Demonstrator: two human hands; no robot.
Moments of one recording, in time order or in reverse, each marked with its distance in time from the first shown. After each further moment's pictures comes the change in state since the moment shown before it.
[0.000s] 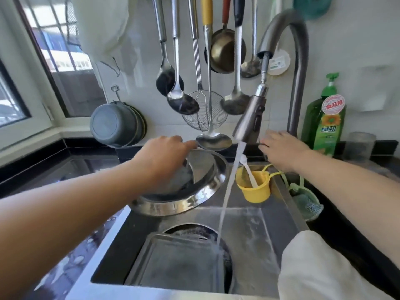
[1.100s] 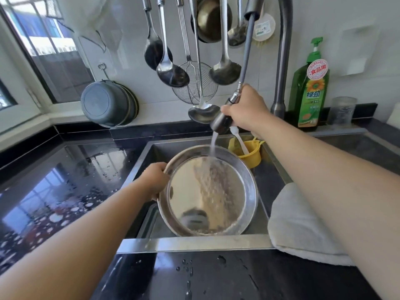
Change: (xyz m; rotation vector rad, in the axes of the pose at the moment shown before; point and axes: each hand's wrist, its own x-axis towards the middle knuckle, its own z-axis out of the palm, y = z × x) left_hand -0.068 0.021 0.106 -1.084 -0.366 -0.729; right_hand -0.042 -0.076 -0.119 1.623 0.388 0.538
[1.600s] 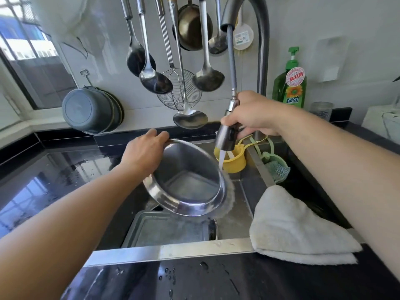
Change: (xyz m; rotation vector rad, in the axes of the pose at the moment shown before) left_hand 0.023 0.062 -0.018 0.858 0.489 0.678; right_hand -0.017 -0.010 -0.062 -0.039 -0.339 0.120
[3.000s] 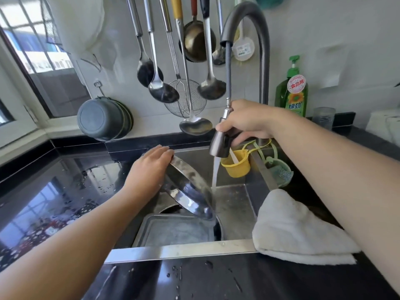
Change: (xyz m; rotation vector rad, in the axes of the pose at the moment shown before) left_hand -0.048 -0.005 0.003 -0.131 0.113 0.128; right_hand 0.006 -0.010 0.007 0.053 -0.122 -0.002
